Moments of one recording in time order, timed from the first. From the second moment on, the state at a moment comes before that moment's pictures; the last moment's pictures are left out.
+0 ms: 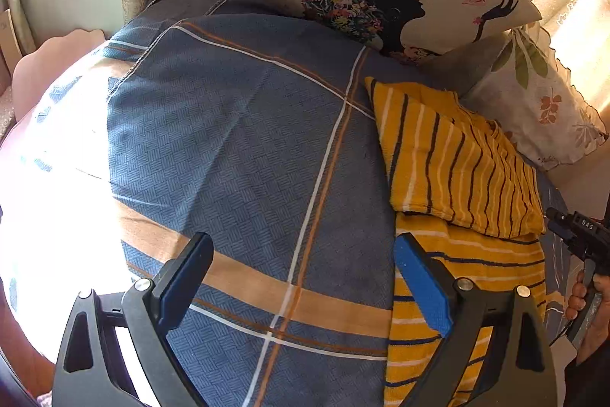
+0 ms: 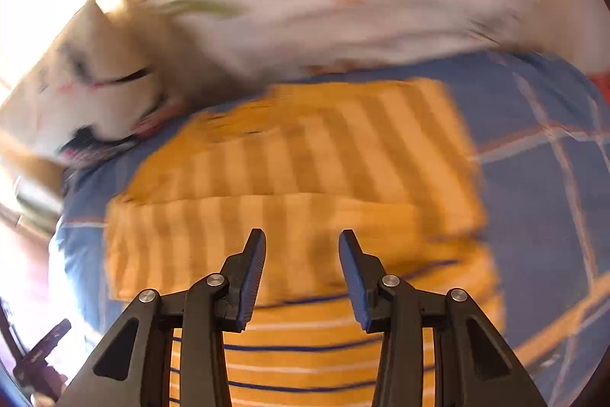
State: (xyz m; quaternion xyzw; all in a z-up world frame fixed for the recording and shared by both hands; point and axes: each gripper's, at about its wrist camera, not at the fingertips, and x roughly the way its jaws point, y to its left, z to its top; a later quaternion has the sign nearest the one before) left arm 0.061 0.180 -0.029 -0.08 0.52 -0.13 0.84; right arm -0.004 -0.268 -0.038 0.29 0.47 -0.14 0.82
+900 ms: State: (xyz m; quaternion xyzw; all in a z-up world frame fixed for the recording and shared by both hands) left arm -0.020 0.113 0.006 -0.06 0.49 -0.09 0.86; right arm -0.009 -0.388 -0.057 0.28 0.45 -0.09 0.84
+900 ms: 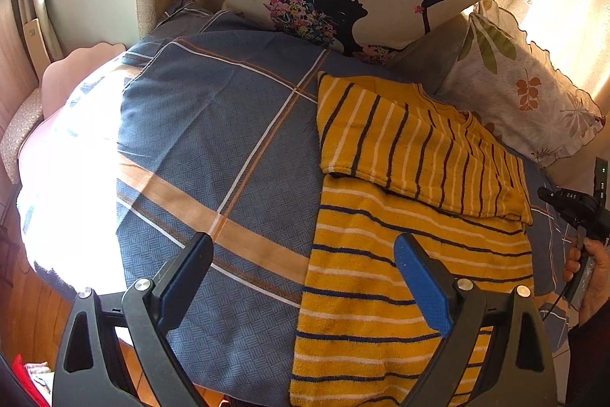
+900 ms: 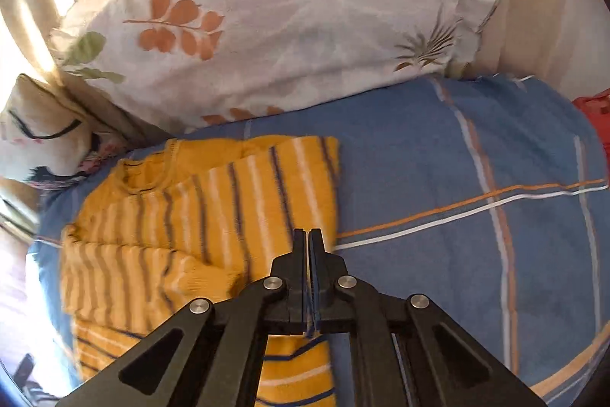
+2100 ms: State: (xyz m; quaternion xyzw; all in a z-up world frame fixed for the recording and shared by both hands) left arm -0.002 0.065 -0.083 -0.02 0.58 -0.14 0.80; right arm -0.088 -0.301 -0.094 0.29 0.51 -0.02 0.81
